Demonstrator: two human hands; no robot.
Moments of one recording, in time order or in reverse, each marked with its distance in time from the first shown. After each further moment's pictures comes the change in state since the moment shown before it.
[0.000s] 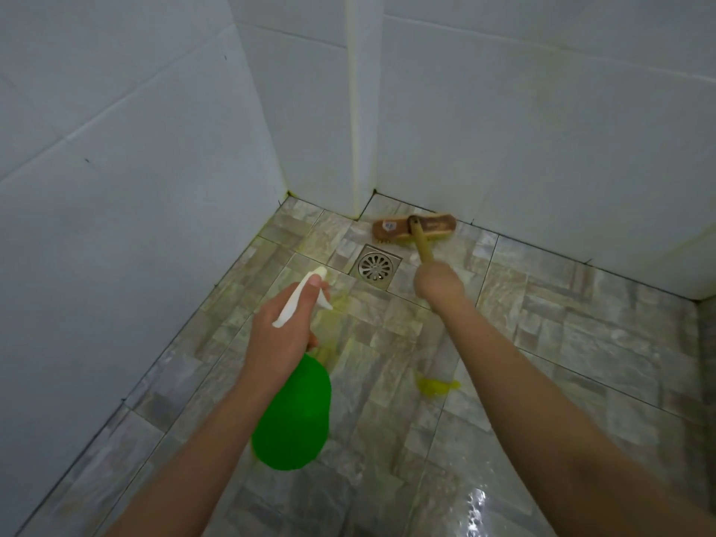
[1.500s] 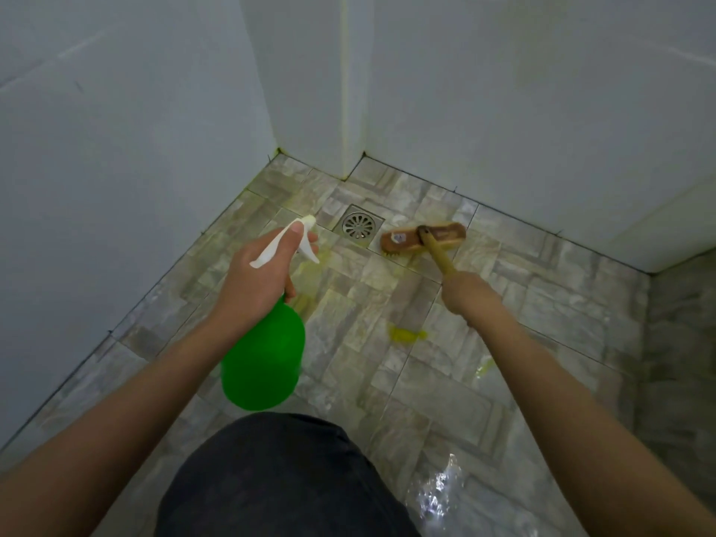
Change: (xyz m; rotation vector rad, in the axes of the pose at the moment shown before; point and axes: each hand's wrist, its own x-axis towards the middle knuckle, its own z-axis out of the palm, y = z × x) left_hand -0.033 0.008 -0.004 0.116 -0.054 0.083; right_hand -0.092 0.095 -0.024 -0.240 -0.076 -0.002
